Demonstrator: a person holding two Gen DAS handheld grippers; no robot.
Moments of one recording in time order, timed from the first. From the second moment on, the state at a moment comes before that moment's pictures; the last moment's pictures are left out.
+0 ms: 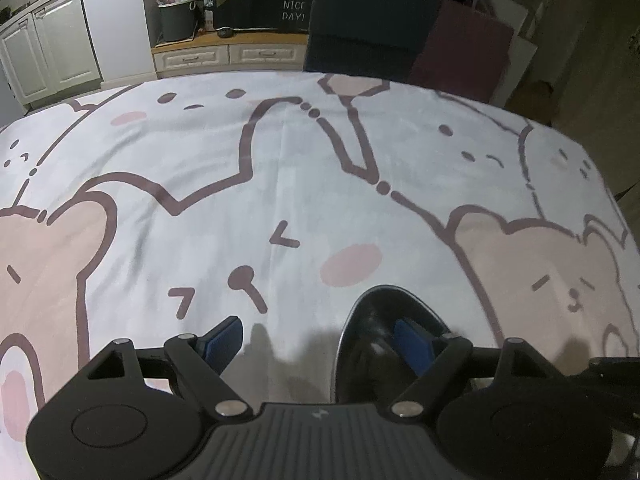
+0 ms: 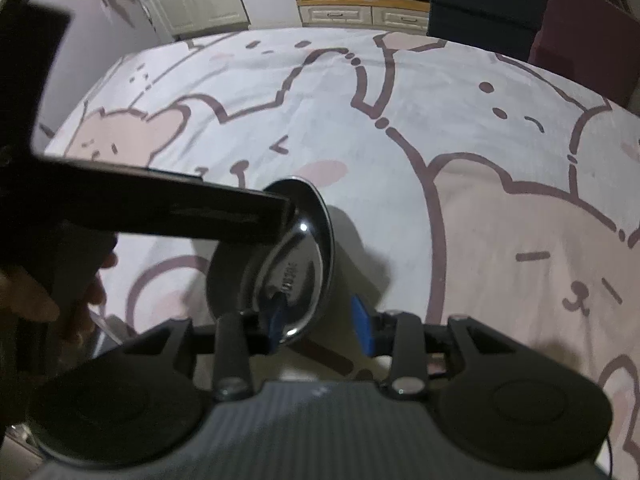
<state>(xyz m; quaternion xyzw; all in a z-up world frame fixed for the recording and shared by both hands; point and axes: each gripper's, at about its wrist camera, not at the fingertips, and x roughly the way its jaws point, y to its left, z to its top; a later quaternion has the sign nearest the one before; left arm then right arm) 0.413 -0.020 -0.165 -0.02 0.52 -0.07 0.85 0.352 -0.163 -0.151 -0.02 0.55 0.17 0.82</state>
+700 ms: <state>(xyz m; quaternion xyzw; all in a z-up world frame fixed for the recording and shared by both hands) 0.399 0.025 -0.164 -0.02 0.53 -0.04 0.85 0.350 -0.166 -0.155 -0.10 0.54 0.16 0.82</state>
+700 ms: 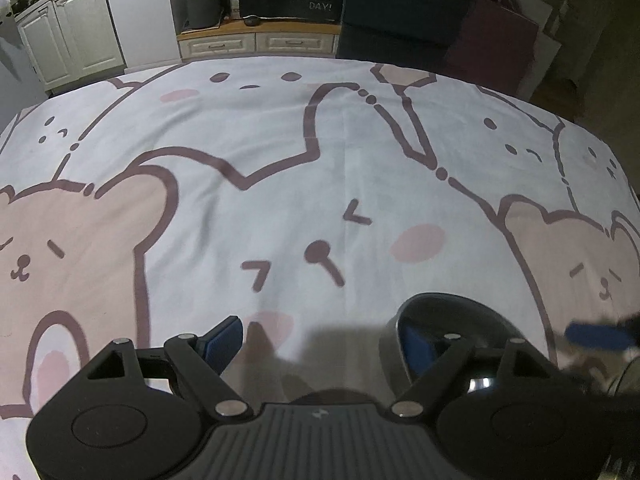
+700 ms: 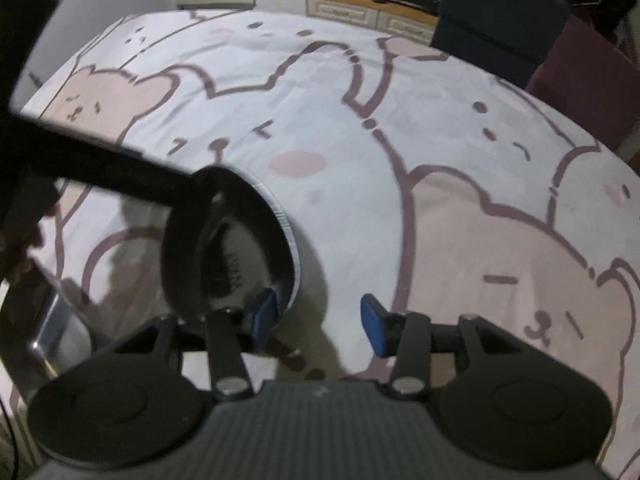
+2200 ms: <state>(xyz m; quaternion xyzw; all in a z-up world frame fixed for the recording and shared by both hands) 0.365 0.057 -0.162 -0.09 0.56 -0.09 0.82 0.355 -0.142 -0.164 0.02 0.57 0.18 0.80</state>
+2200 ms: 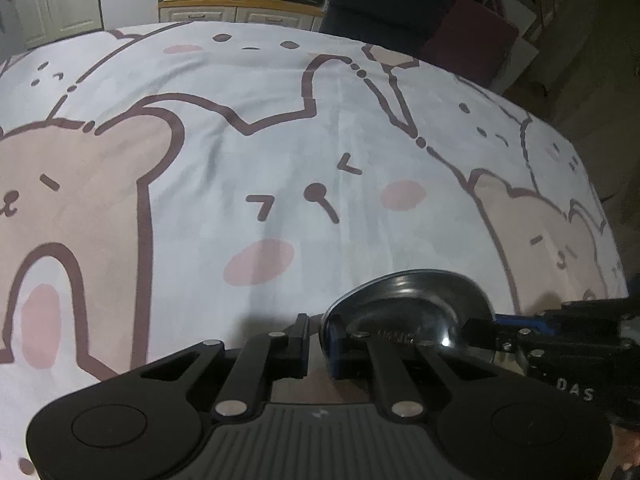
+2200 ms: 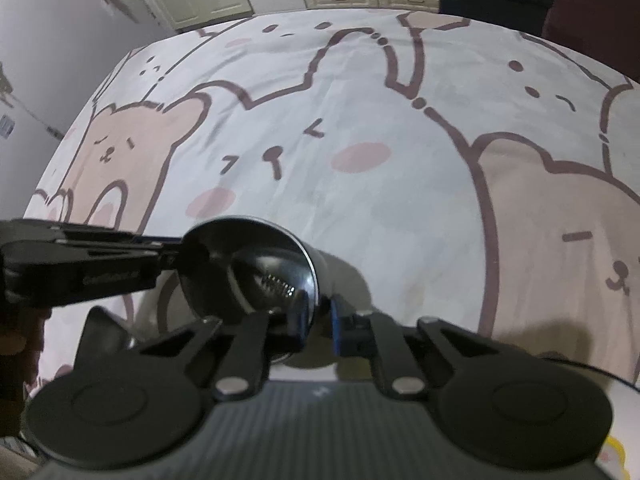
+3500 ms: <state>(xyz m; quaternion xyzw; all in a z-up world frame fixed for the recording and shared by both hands) 0.248 0.116 -0.109 -0.06 0.53 -0.04 0.84 0.234 -0.087 -0.100 0.01 0.52 0.27 0.81</state>
